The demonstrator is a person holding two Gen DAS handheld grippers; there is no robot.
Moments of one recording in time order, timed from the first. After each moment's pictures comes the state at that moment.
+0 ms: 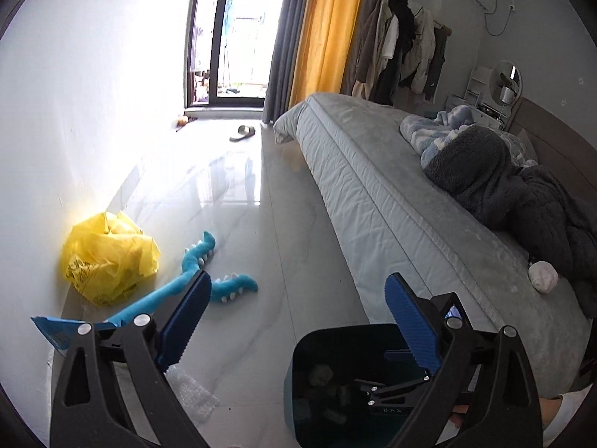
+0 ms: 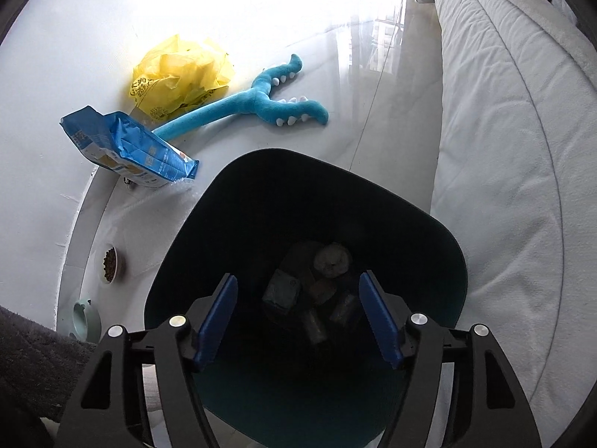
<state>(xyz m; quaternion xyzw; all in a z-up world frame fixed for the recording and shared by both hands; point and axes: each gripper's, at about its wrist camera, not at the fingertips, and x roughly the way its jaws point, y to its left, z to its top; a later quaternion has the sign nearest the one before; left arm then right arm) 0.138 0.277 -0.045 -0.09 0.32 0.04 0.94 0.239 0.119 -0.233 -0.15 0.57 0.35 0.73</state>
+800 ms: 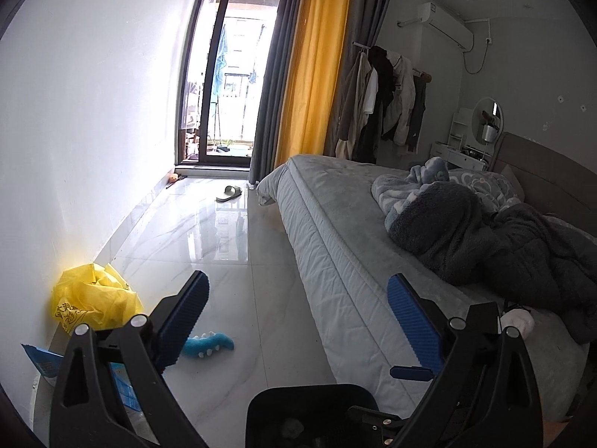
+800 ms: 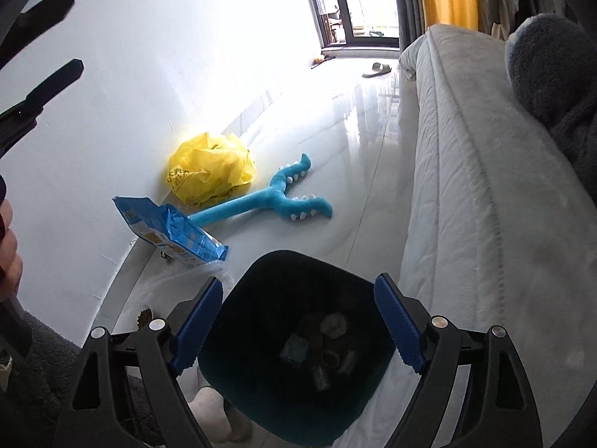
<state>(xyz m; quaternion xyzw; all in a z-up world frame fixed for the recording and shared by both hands) 0.142 0.219 0.002 -0.08 0.21 0.03 0.97 0.240 0.048 -0.121 -0.06 0.44 0.39 0.80</state>
